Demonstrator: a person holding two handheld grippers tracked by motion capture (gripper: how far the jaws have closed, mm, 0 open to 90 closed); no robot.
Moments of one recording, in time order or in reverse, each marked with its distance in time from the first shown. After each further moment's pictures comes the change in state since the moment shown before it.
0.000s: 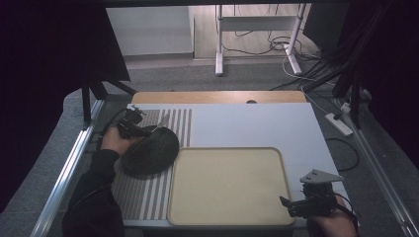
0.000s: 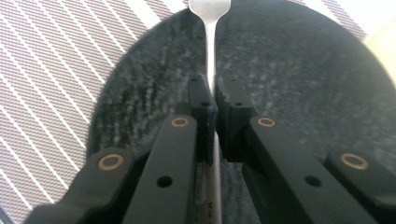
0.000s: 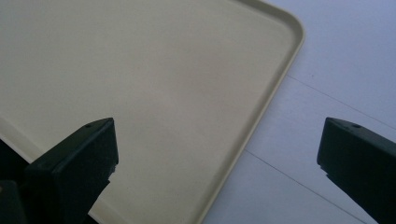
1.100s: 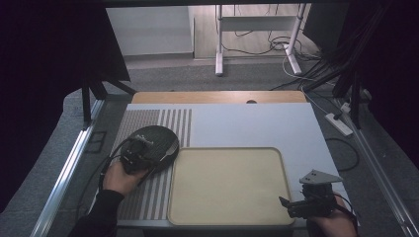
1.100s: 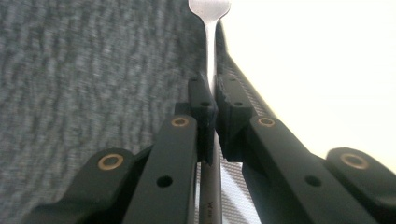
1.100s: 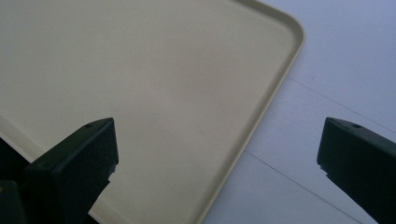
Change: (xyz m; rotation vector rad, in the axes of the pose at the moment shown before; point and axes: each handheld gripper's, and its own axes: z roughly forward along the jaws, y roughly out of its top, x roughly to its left) left arm -0.115 -0.058 -0.020 -0.011 -0.062 -0.046; right arm 0.002 0.000 0.000 -0.005 -0.004 -0.017
